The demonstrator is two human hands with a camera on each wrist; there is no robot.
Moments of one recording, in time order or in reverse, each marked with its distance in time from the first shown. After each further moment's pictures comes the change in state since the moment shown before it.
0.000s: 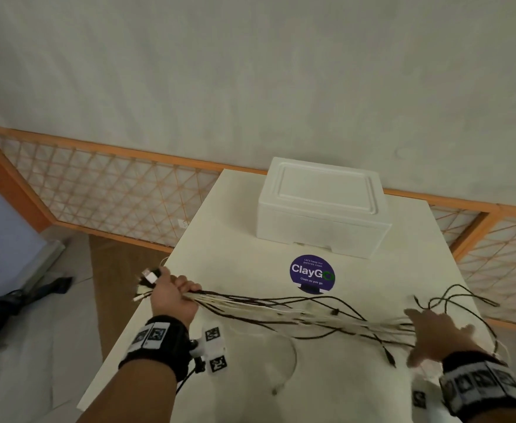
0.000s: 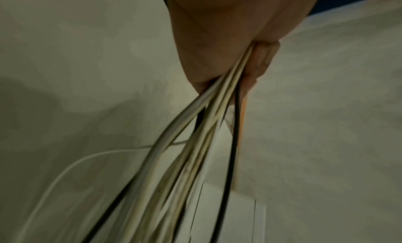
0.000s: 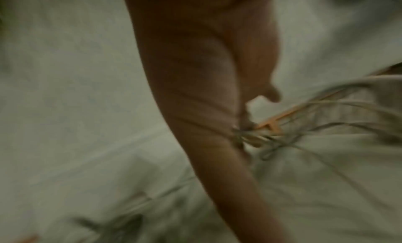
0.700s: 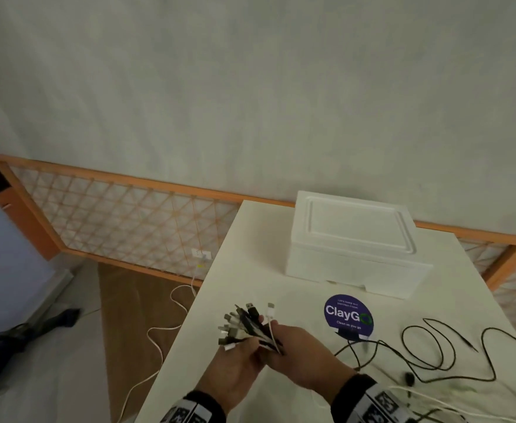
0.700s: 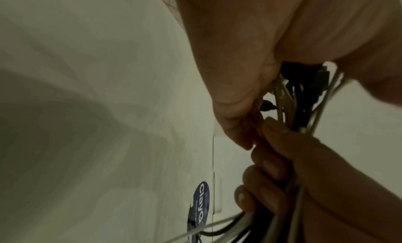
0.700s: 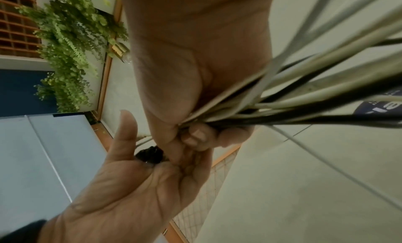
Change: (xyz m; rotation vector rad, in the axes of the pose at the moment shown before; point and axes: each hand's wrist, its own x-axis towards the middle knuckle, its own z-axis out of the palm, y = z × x) left_hand -0.018 -0.012 -0.015 0.275 -0.628 -0.247; right_hand -0.059 -0.285 -0.063 0.571 0.172 -0.836
